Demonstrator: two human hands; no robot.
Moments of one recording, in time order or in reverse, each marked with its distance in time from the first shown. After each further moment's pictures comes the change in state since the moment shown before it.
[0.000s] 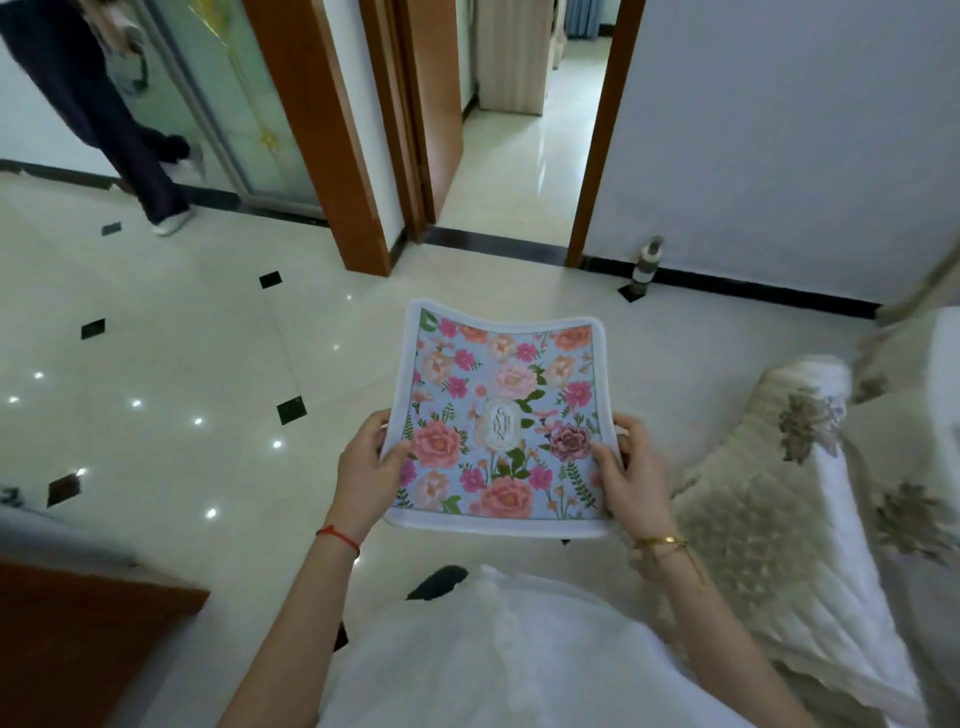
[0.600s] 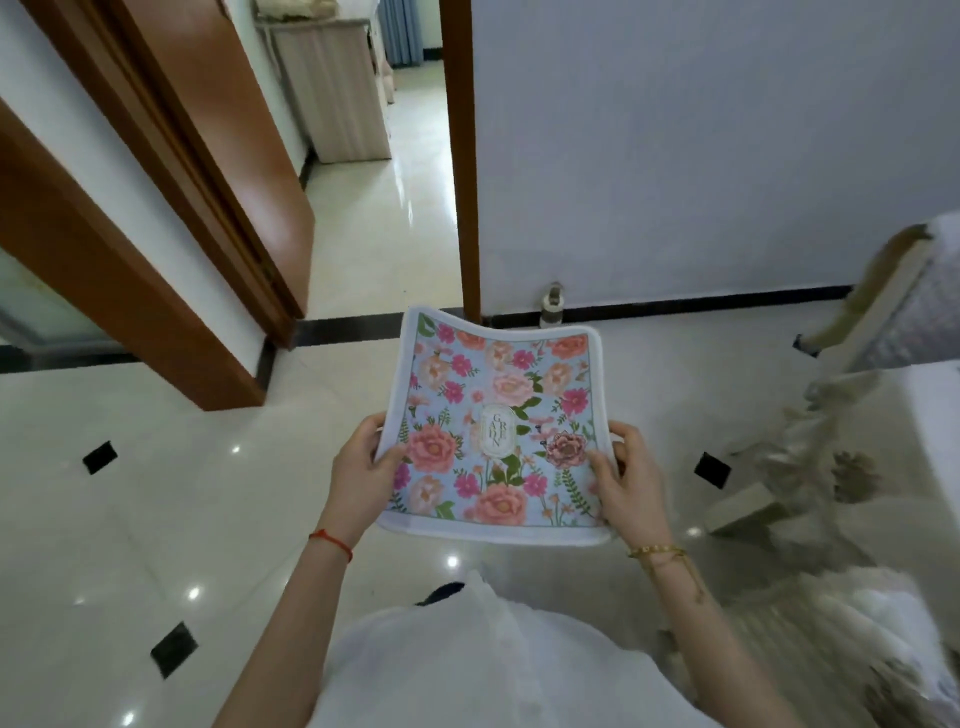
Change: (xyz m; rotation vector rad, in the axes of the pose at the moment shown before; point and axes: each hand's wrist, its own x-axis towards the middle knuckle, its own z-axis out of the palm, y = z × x) left_hand 0.429 0.154 0.176 -0.008 -0.347 0.111; right_hand 0.383 0.015 -0.029 0.036 0.295 0.198
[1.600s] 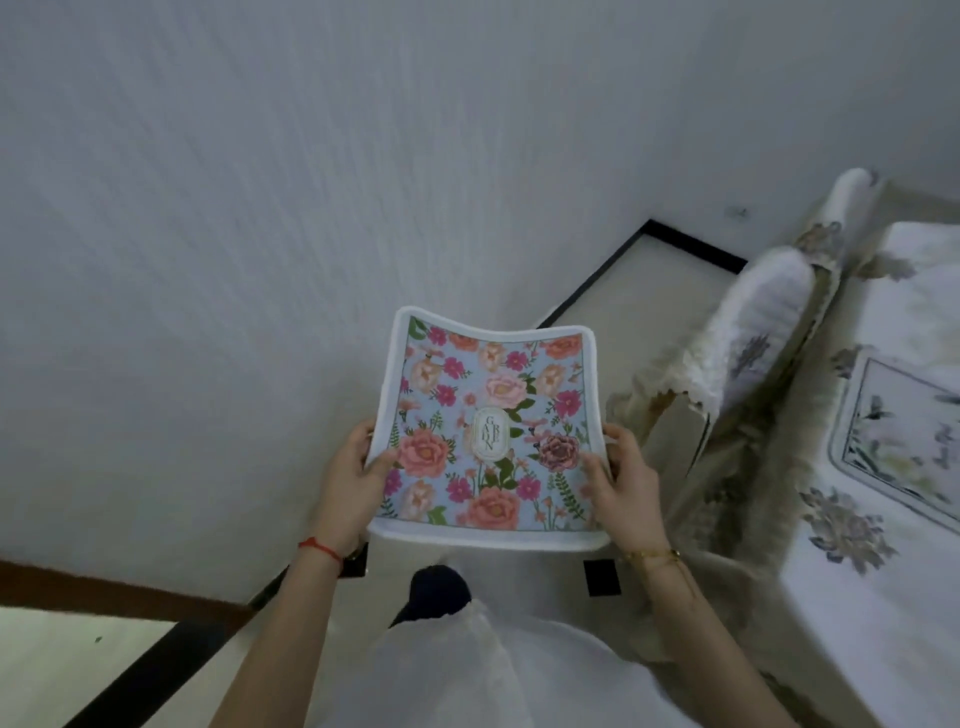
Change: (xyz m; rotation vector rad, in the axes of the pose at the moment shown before) left_hand 0.573 0.302 0.537 0.073 -0.704 0.181; right_hand 0.557 0.097 -0.294 -0.013 0.674 0.293
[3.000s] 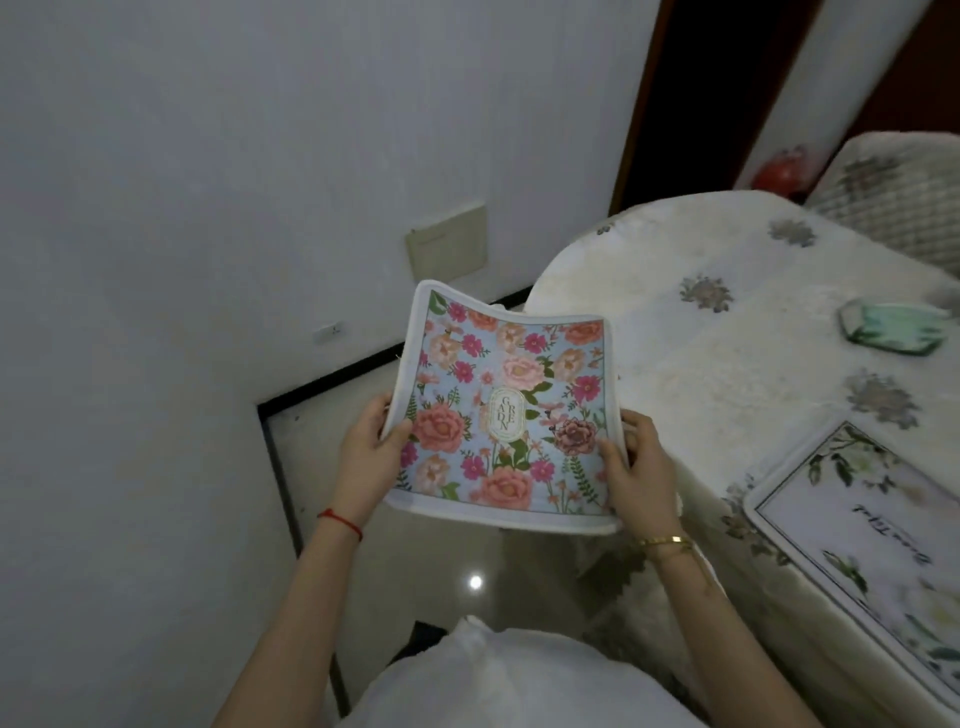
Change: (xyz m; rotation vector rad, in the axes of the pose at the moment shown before) left_hand 0.671 0.355 0.730 0.178 -1.189 0.397; right_hand 0.635 0.156 -0.279 0.023 1.180 0.586
